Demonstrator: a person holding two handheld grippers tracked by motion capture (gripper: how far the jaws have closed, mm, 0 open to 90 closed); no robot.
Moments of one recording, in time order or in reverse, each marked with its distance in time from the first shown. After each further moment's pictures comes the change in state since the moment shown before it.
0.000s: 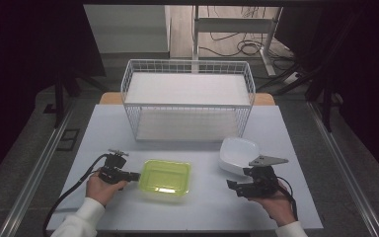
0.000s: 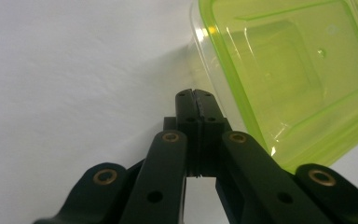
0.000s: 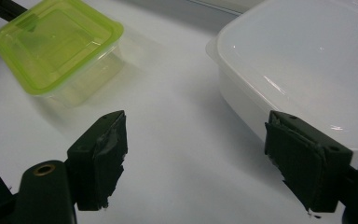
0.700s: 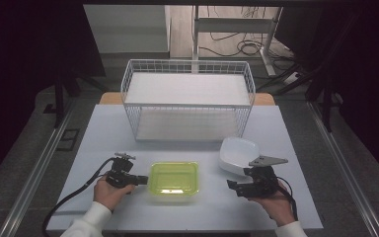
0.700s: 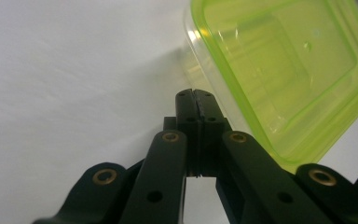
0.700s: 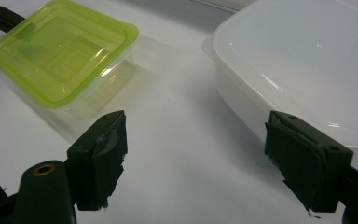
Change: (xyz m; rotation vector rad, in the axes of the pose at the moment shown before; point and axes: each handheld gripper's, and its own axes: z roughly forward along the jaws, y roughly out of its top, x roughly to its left) left arm -0.019 -0.002 0.004 -0.040 -0.027 -0.002; right arm -0.001 -0.001 0.001 0.003 -0.013 0.005
